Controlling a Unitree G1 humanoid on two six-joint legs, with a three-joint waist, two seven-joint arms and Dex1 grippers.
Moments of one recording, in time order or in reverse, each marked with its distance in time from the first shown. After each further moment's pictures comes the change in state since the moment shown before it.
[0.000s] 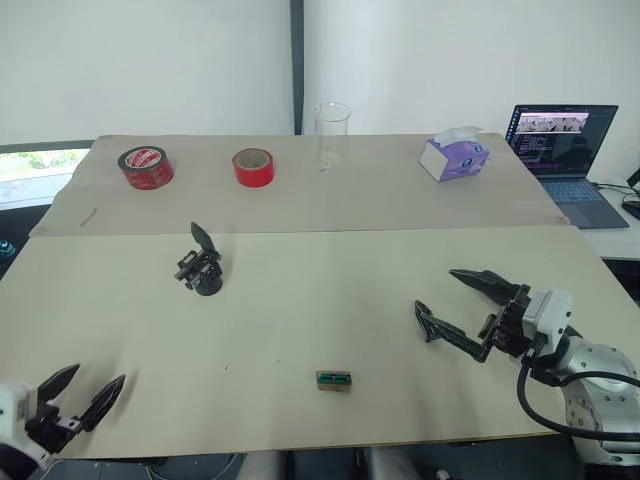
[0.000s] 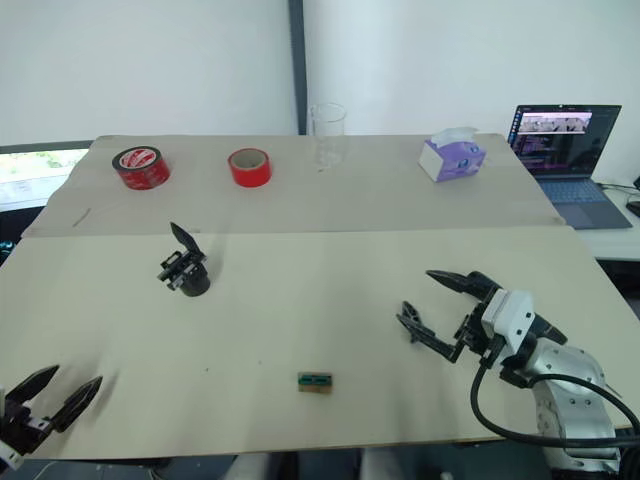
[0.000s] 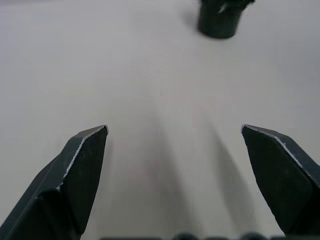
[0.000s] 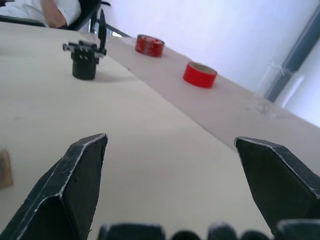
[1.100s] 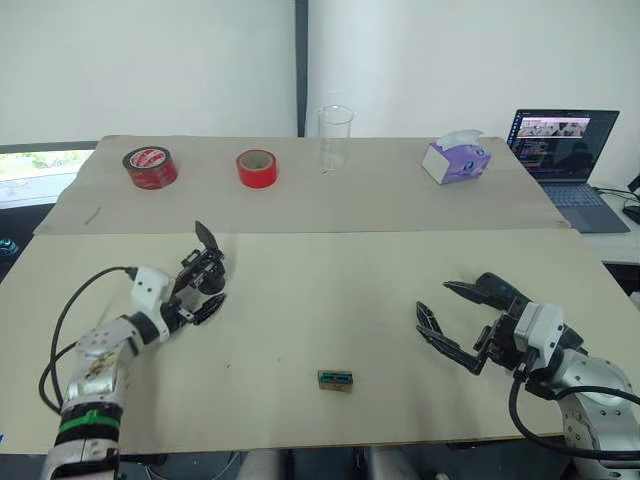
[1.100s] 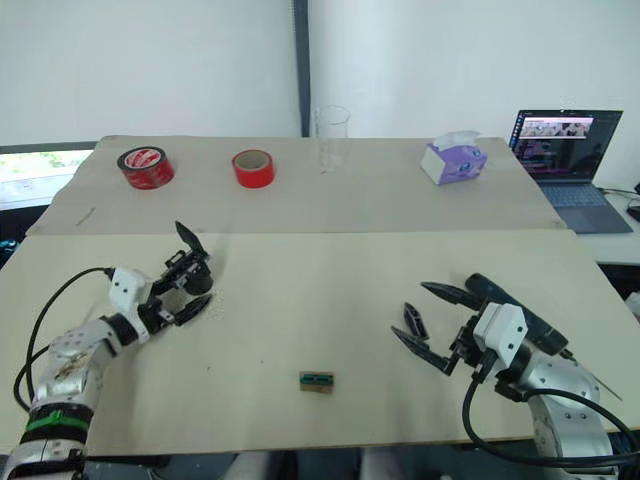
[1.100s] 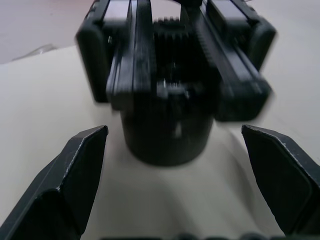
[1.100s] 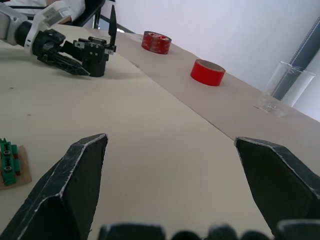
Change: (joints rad) left arm -0.846 0.044 -0.488 0.492 0.269 -0.084 0.015; right arm 0.070 -0.001 0.020 -0.021 -0.032 -0.015 -0.031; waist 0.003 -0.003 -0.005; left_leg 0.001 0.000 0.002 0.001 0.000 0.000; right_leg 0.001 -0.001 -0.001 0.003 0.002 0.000
